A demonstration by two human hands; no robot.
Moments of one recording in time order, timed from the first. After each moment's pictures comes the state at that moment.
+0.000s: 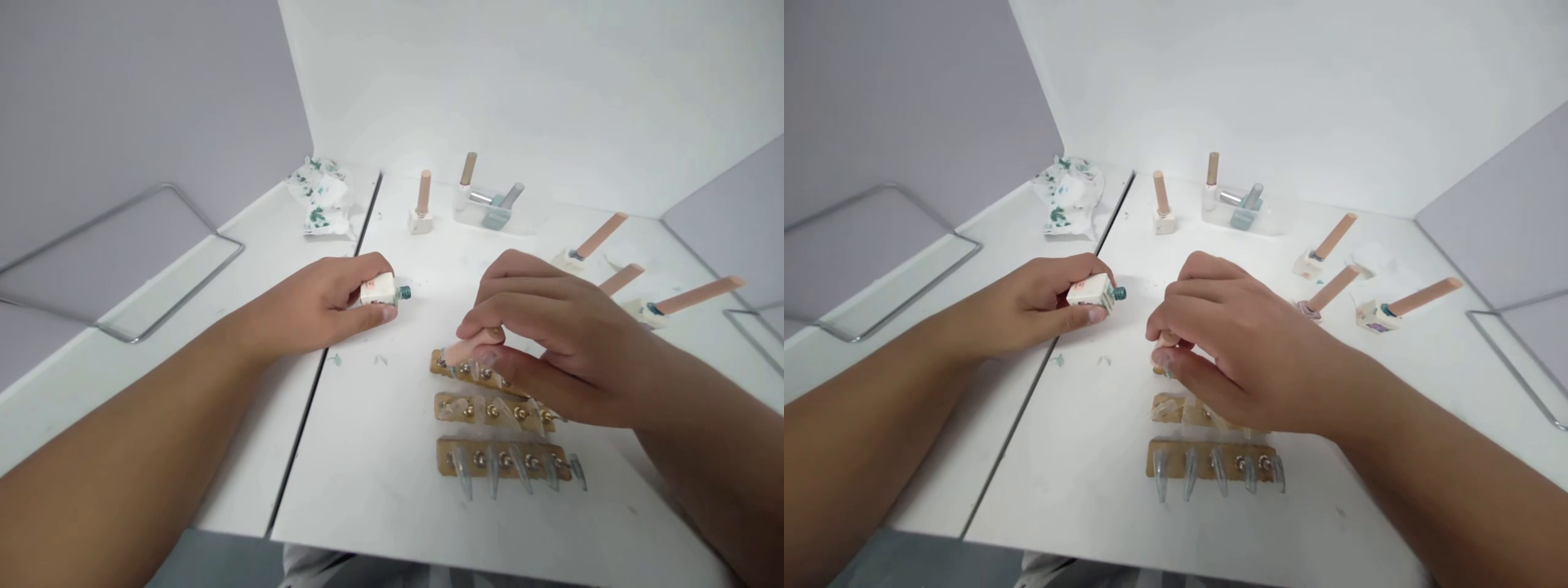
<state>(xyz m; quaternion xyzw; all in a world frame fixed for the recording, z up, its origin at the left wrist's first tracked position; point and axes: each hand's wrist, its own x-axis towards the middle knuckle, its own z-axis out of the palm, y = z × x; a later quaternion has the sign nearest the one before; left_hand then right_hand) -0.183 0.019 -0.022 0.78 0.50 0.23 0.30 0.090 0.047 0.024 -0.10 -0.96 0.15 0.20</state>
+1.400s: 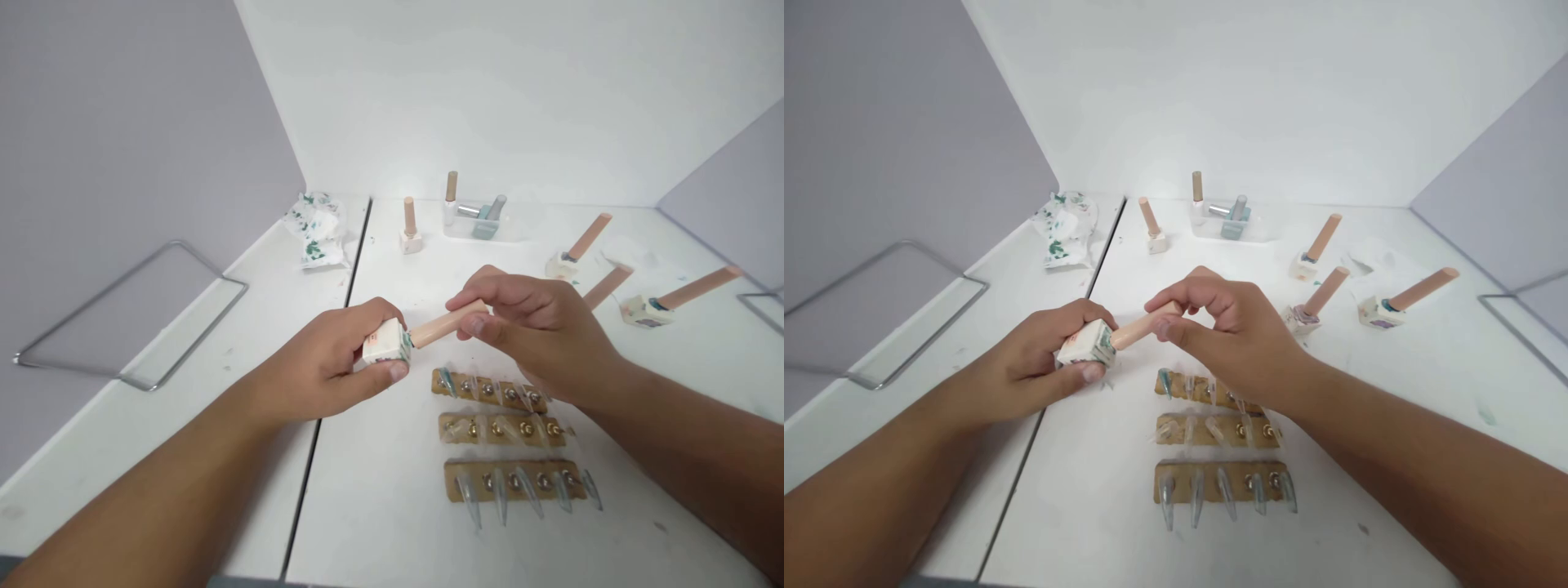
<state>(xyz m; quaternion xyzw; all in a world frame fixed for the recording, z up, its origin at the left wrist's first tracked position) -0.169 0.002 -0.016 0.81 0.43 0.25 0.31 0.086 0.051 -0.008 -0.34 -0.72 0.49 0.35</state>
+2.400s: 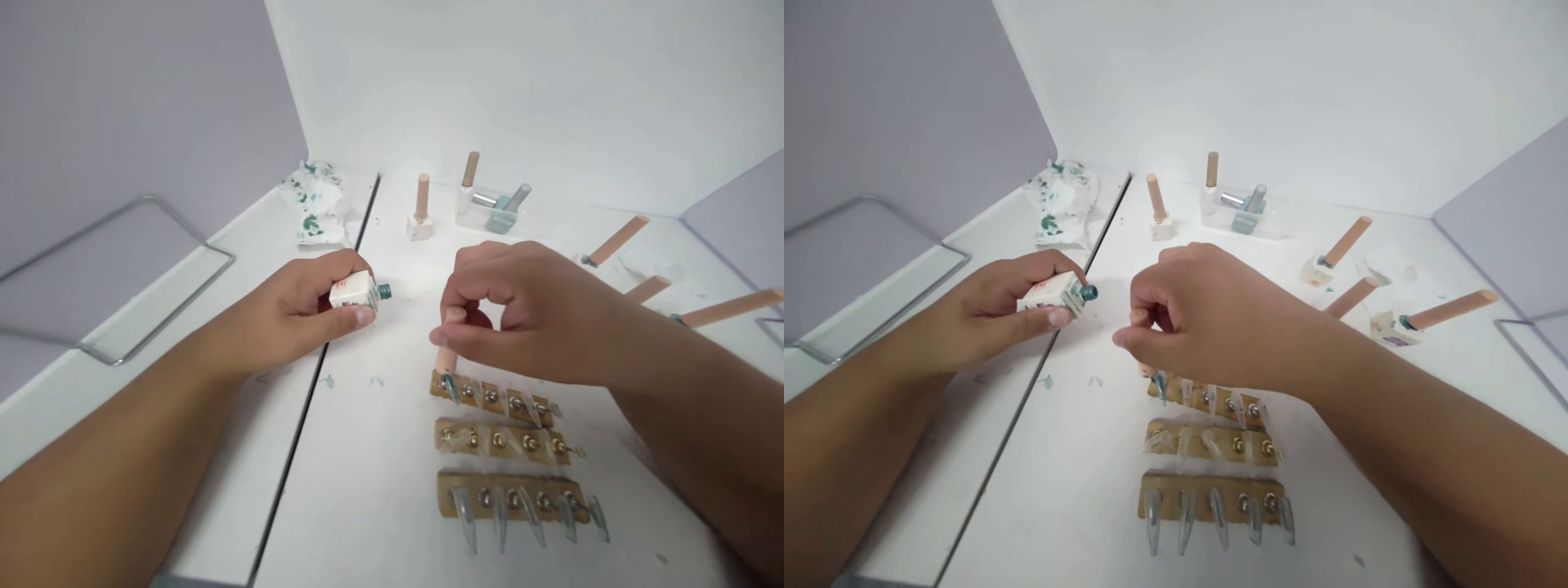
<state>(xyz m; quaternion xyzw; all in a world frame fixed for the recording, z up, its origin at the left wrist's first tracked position) -0.191 0.021 -0.014 0.76 0.49 0.30 0.31 0.059 0.073 0.038 -0.26 -0.93 0.23 0.11</state>
